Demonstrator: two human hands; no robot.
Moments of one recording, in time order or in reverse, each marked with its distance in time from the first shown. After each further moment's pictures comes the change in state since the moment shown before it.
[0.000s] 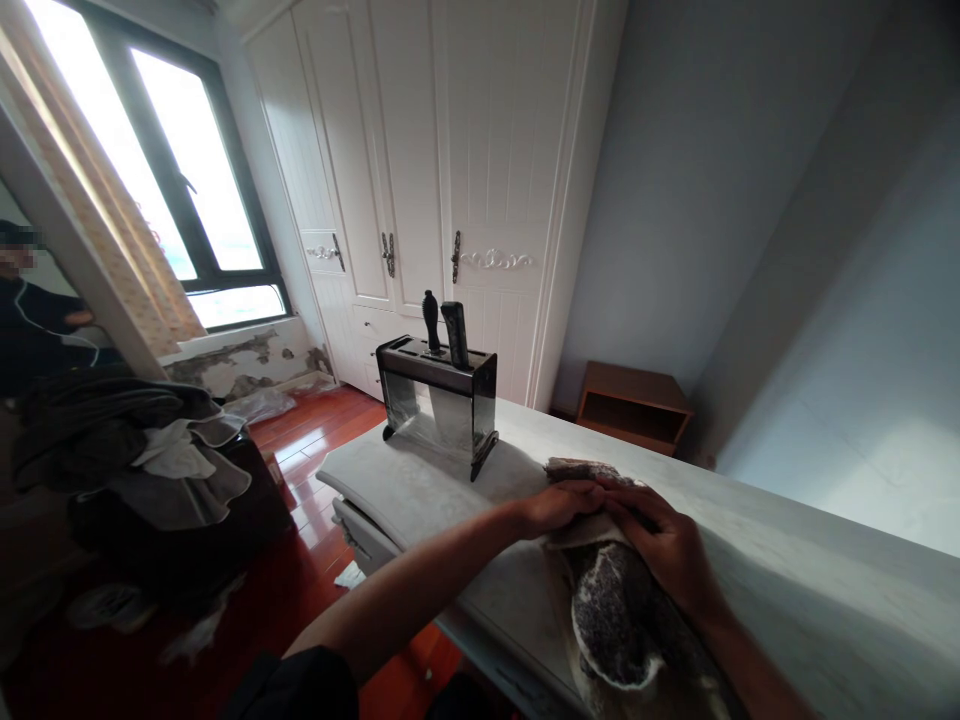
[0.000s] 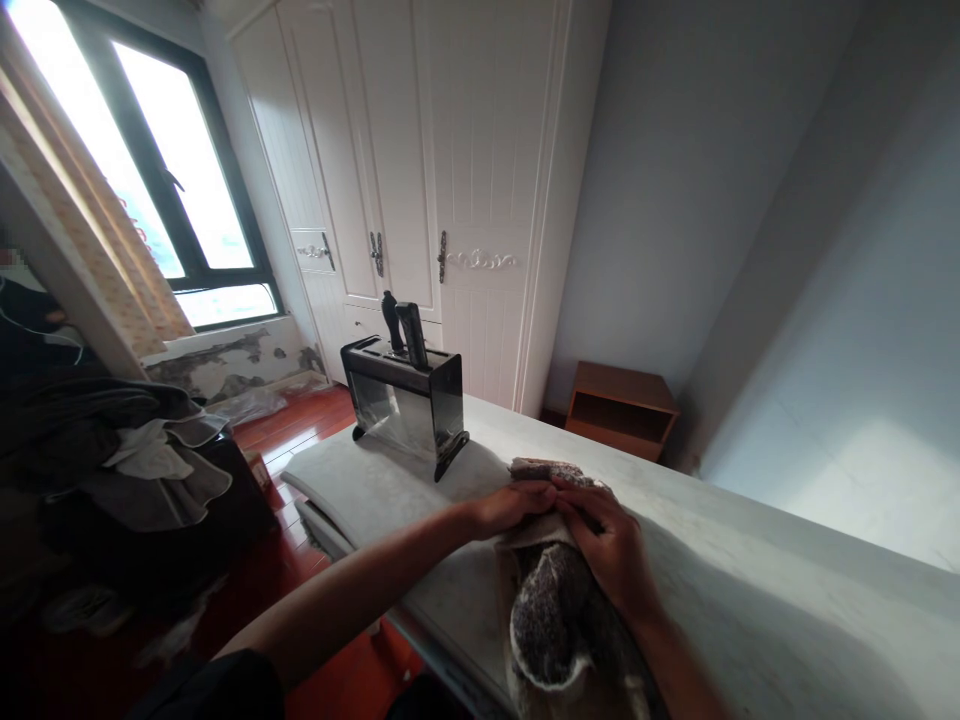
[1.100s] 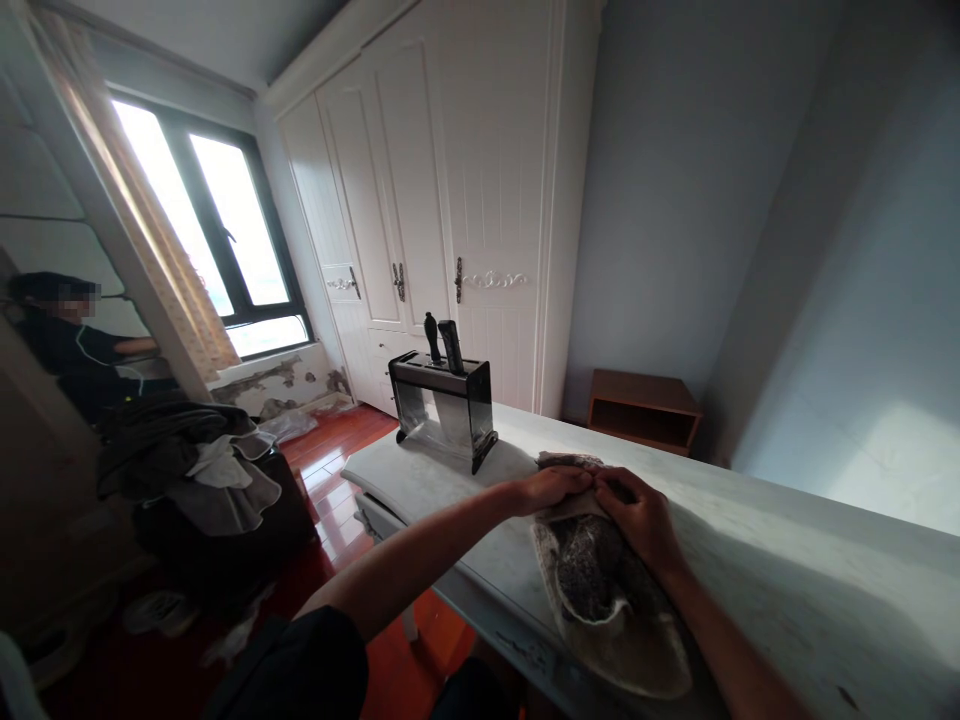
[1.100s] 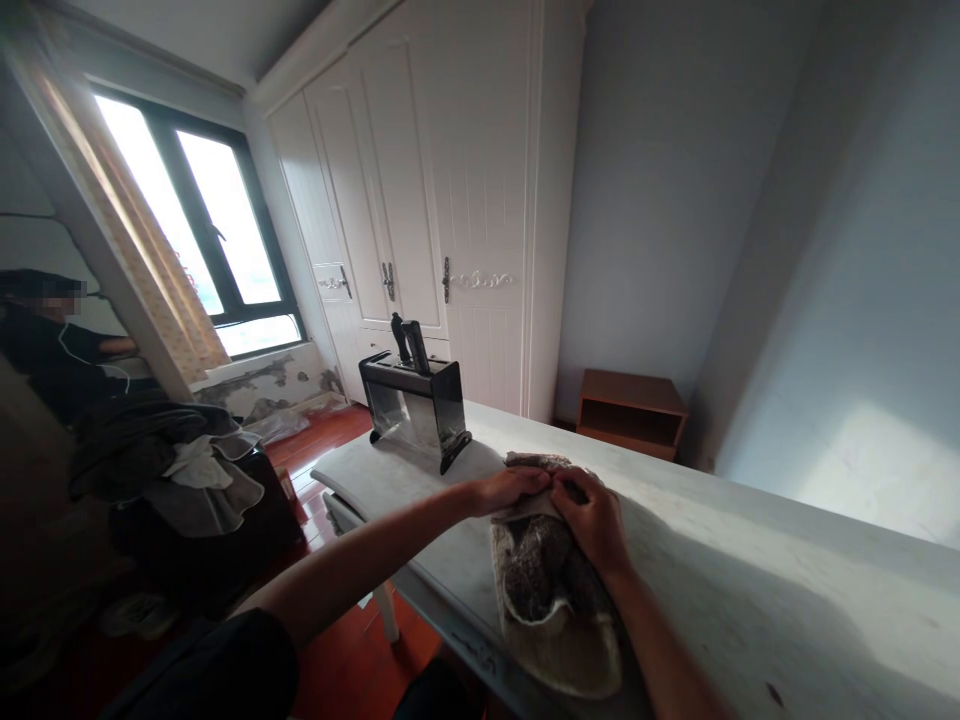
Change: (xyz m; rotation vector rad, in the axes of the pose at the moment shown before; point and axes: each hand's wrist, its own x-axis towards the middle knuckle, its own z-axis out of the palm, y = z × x) left_hand -0.005 0.025 0.015 0.313 0.144 -0.113; right_hand 0.000 0.002 0.000 0.031 0.065 0.132
